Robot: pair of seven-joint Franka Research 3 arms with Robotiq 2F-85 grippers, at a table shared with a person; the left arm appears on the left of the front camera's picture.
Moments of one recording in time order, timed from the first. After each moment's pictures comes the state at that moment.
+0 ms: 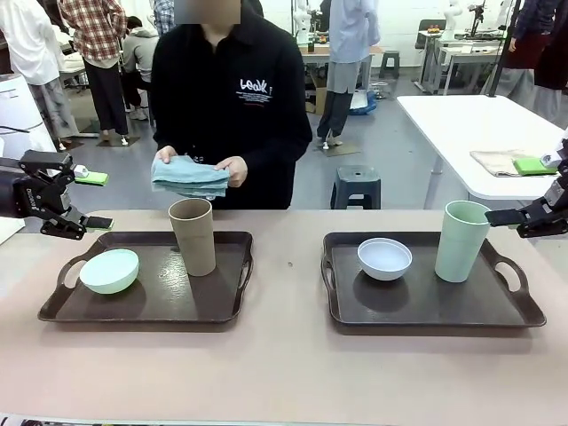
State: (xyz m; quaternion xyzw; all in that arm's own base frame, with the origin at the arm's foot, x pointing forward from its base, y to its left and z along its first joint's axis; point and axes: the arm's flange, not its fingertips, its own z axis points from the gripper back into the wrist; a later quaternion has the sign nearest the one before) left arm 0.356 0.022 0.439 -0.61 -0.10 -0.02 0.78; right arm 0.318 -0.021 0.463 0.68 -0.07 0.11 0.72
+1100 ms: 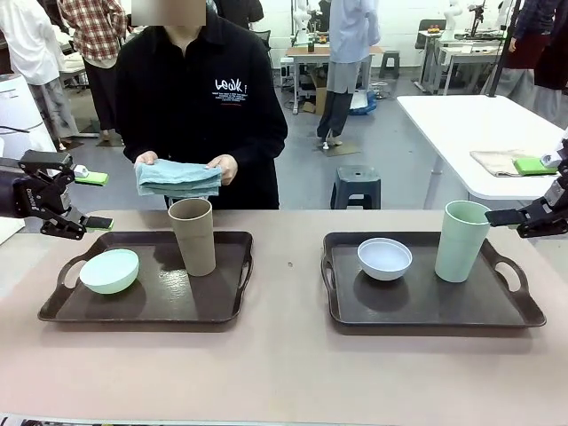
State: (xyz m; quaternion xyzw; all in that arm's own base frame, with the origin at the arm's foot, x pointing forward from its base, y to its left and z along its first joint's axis) left arm 0.356 0.022 0.439 -0.61 -0.10 -0.02 0.78; right arm 0.318 -0.021 0.463 0.68 -0.07 0.11 0.72
